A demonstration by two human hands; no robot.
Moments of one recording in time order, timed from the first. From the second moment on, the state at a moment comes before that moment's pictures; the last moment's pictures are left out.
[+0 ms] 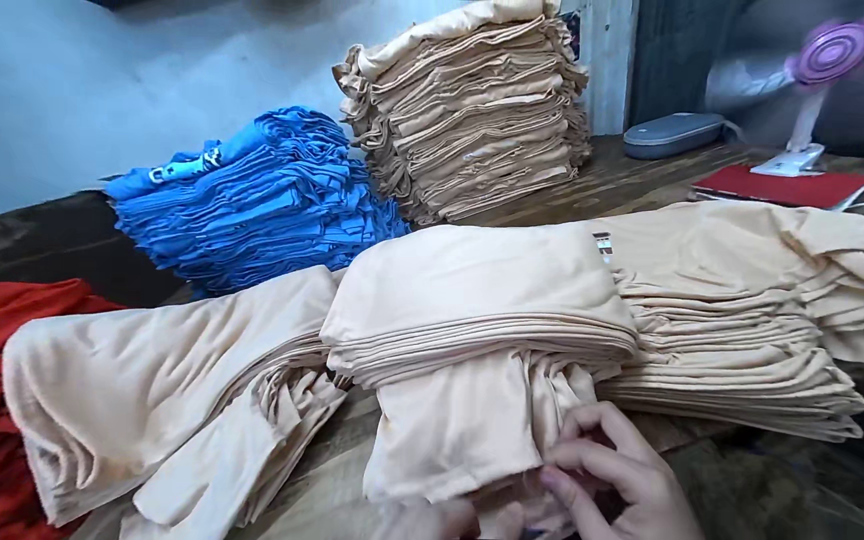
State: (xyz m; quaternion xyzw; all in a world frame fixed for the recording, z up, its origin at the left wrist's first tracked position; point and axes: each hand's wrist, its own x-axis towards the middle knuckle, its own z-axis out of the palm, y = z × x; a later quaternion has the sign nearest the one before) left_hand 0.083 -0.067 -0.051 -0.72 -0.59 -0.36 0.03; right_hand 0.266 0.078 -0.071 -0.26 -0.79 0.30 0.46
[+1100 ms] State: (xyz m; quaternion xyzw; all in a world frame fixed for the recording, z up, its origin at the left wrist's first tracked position) left_hand 0.047 -0.011 -0.027 -0.67 -0.57 -0.48 -0.03; right_hand 0.207 0.082 -0.072 -0.12 -0.64 0.38 0.65
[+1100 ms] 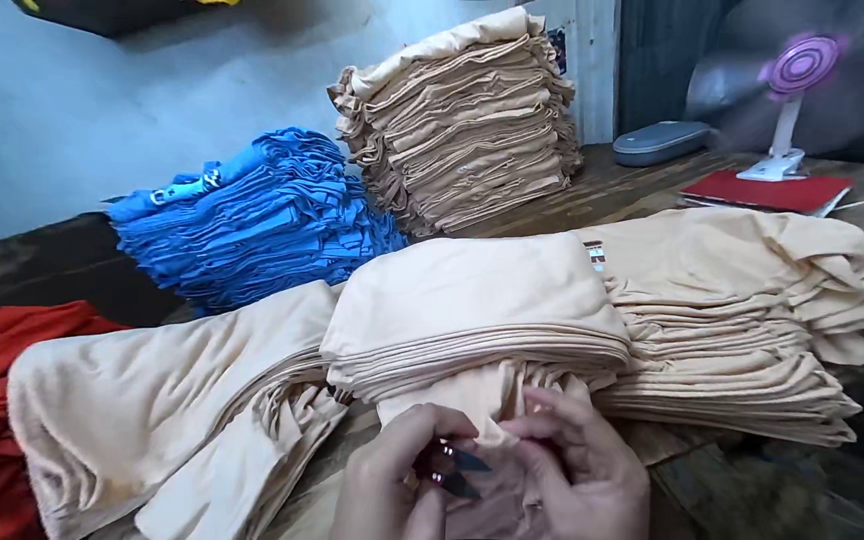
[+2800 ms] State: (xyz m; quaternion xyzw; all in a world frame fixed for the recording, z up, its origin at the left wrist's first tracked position) left_hand -0.028 0.018 0.006 -0.67 -0.57 -0.46 0.11; right_hand 0.302 0.064 -0.011 -0.20 -0.96 0.09 0.18
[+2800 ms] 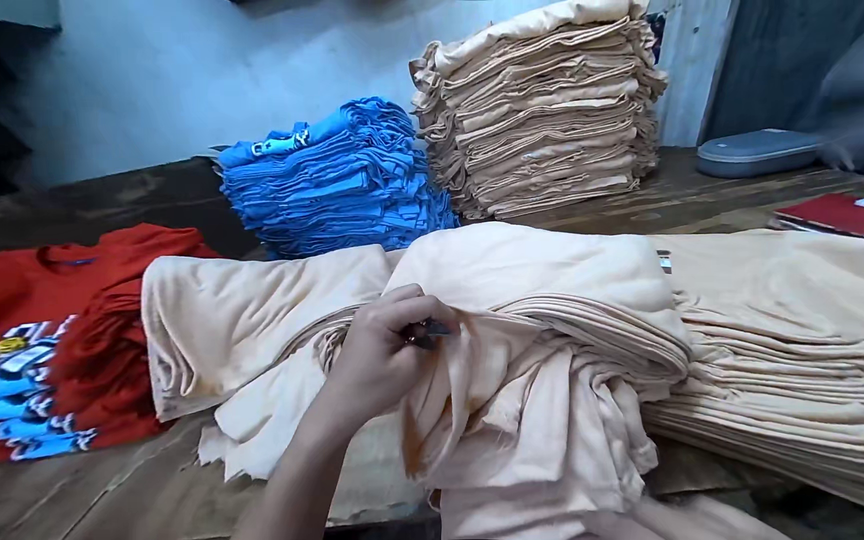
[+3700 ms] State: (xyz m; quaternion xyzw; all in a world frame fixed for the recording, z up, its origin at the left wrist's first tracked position) left_hand 0.079 -0.013 -0.044 -0.61 -0.65 -0.44 0.07; right_hand 0.261 0.085 -0.076 -0.23 -0.83 0.06 0.51
